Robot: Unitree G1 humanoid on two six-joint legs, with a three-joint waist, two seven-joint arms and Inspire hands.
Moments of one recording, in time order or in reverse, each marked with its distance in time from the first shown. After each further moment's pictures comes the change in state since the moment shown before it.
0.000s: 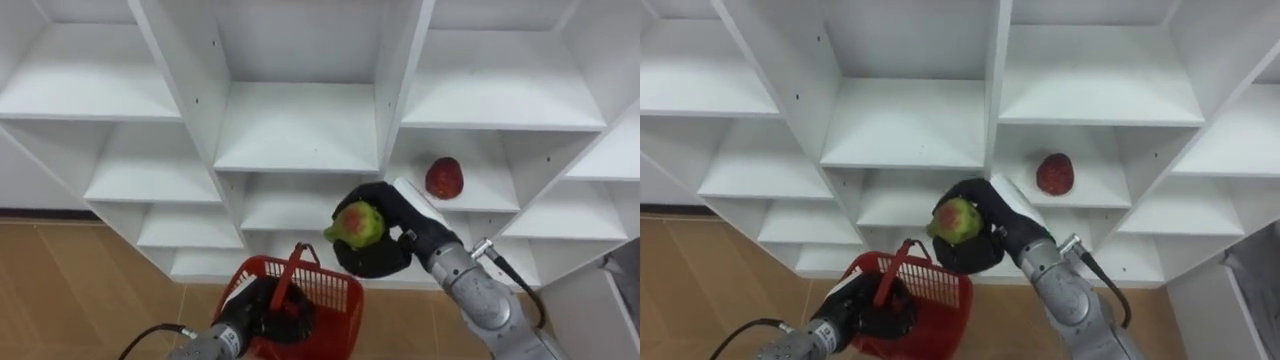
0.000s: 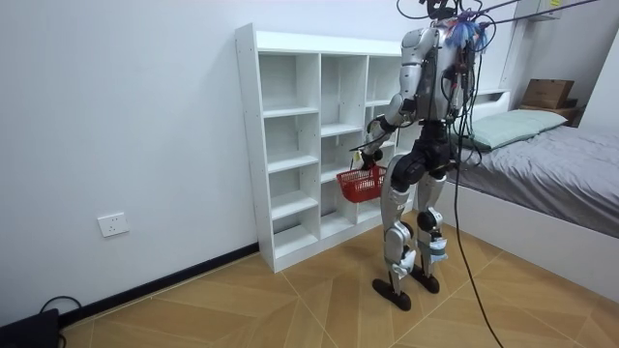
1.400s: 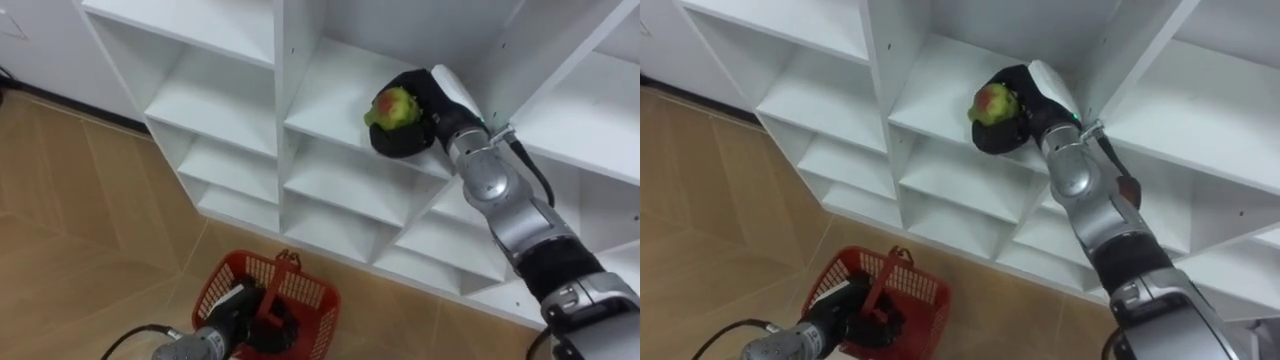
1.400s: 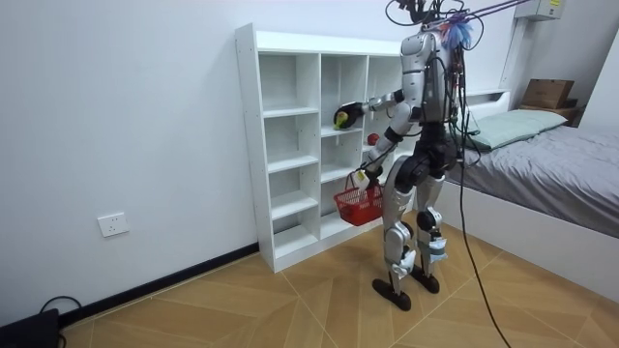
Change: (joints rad) left arm -0.053 0.034 0.024 0.094 0.029 0.067 -0.036; right arm -0.536 -0.025 -0.002 0.371 0.012 0.028 -0.189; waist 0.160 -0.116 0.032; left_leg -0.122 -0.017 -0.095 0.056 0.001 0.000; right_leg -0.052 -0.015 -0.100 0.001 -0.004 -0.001
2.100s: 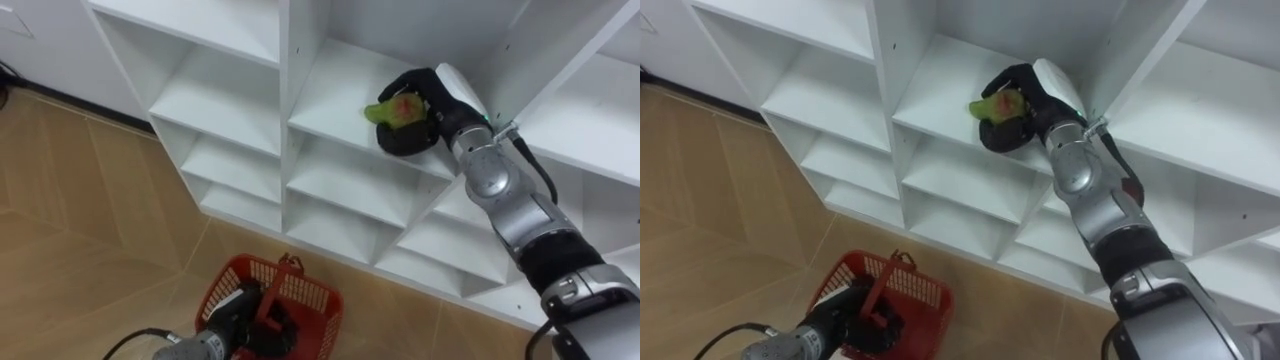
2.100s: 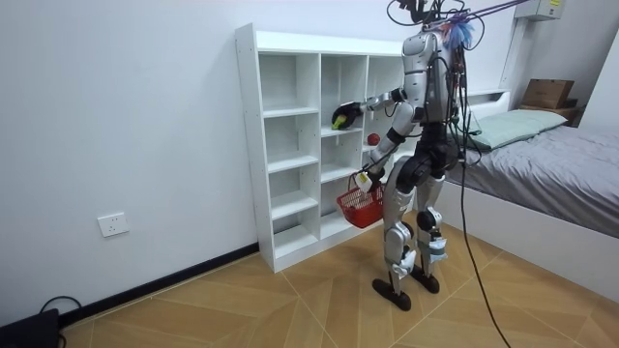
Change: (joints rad) left arm 0.008 0.001 0.000 0.000 0.019 0.025 -0.005; right arm -0.085 -0.005 -0.005 0.134 -0.021 0.004 -0.031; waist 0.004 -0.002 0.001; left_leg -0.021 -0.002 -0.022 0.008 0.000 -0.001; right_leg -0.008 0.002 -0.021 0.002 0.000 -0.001
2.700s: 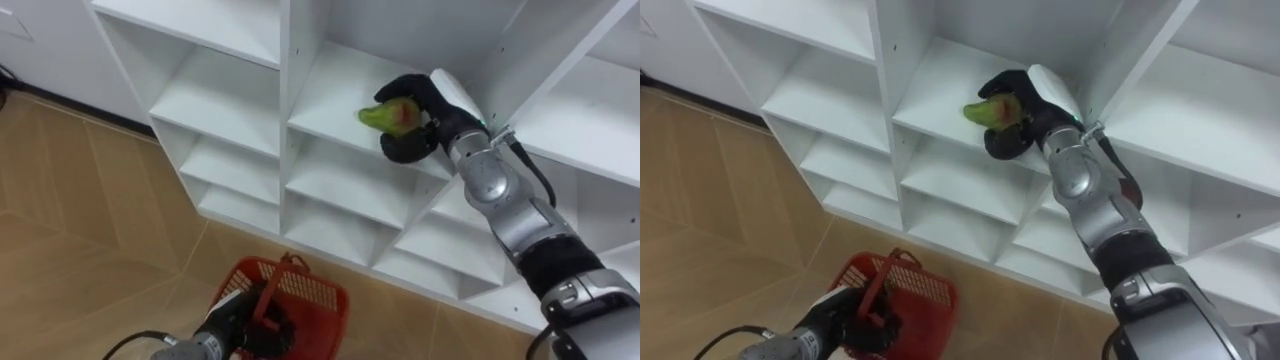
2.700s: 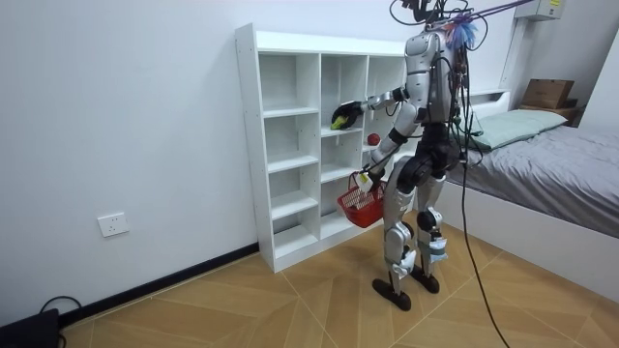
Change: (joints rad) left arm 0.013 0.000 0.020 -0.009 0.000 0.000 -0.001; right arm 0.005 0.000 -0.002 -0.002 -0.025 0.001 0.005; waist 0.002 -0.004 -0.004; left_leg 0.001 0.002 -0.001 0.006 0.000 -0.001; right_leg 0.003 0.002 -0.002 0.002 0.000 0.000
